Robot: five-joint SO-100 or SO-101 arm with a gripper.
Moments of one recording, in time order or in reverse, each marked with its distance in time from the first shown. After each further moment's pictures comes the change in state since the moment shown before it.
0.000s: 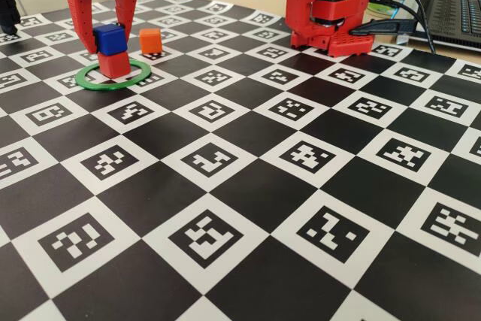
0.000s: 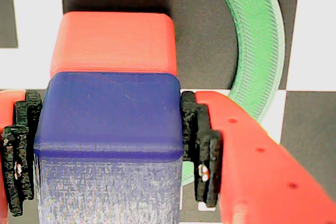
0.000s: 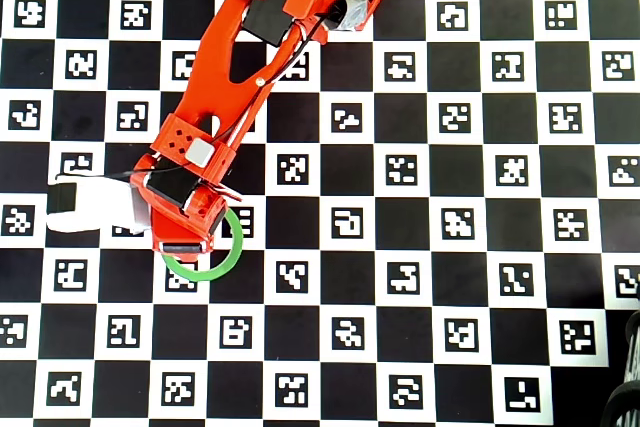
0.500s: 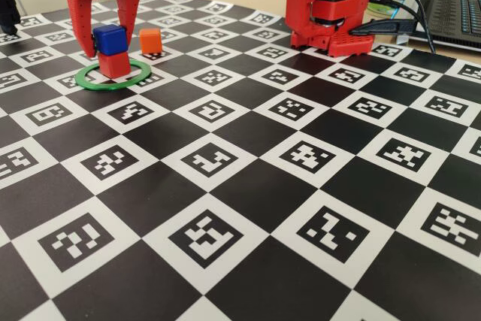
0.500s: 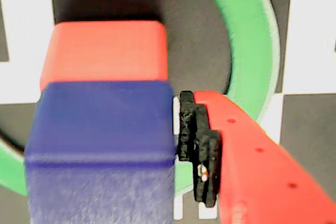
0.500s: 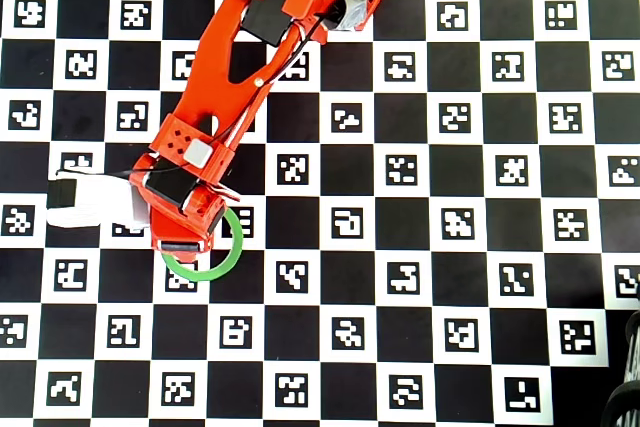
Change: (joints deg) arm 0.7 0.0 1.1 -0.9 2.5
